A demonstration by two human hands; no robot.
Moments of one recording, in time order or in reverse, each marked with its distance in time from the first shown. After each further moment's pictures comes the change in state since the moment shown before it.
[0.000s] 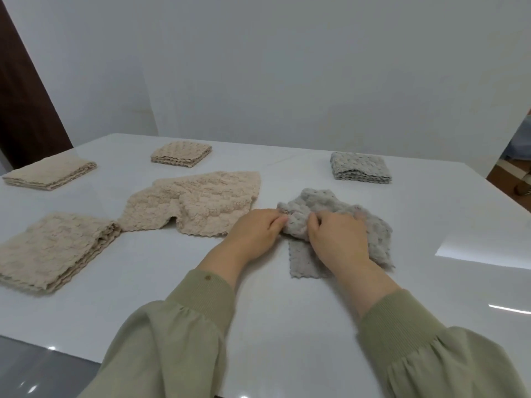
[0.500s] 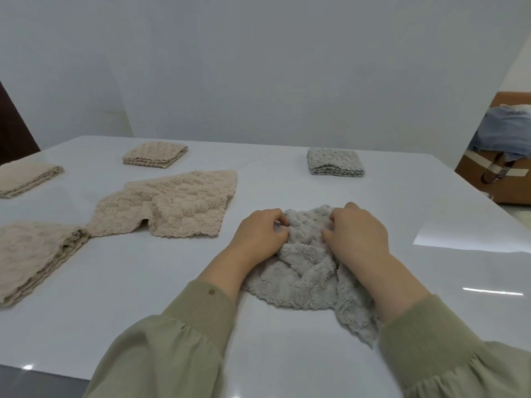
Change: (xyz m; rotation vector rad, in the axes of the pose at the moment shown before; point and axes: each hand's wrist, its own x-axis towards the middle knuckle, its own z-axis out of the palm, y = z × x) left_hand 0.001 0.052 0.019 -0.100 -0.015 -0.089; right_hand -0.014 0.054 -0.037 -0.037 -0.141 0.076
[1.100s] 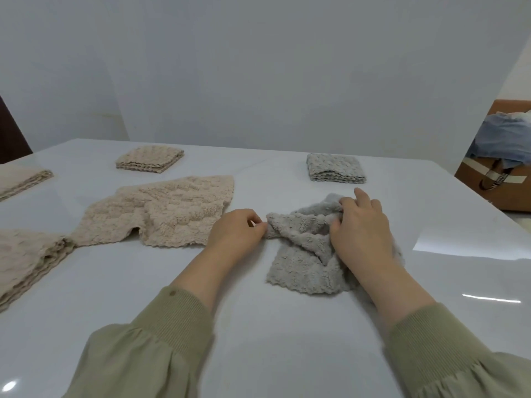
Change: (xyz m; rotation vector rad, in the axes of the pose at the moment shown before) left_hand 0.018 -0.032 -0.013 0.019 0.124 -0.188; right_hand 0.023 0.011 0.018 0.031 0.271 0.012
